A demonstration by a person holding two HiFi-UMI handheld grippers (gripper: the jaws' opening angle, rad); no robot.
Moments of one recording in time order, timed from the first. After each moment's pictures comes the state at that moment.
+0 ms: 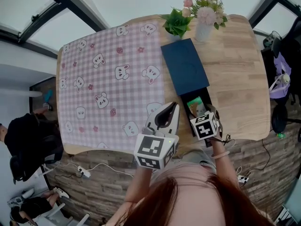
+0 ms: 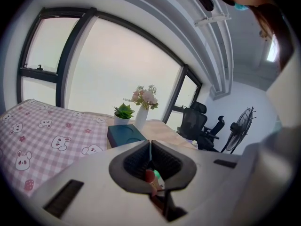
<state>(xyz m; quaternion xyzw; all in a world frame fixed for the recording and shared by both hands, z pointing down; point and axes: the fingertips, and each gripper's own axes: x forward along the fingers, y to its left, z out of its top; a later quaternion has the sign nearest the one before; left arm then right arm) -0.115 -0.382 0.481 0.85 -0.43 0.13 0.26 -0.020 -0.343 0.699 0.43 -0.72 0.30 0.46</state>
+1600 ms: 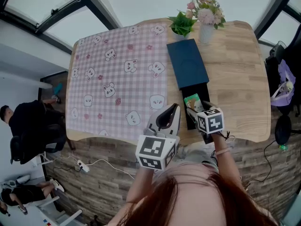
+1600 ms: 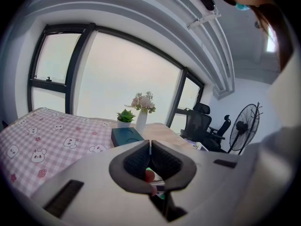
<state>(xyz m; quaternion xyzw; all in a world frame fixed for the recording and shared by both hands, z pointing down) -0.106 -0.318 0.451 0.84 -0.48 0.12 0.23 -0.033 -0.329 0.659 0.40 -0.79 0.36 0.30</state>
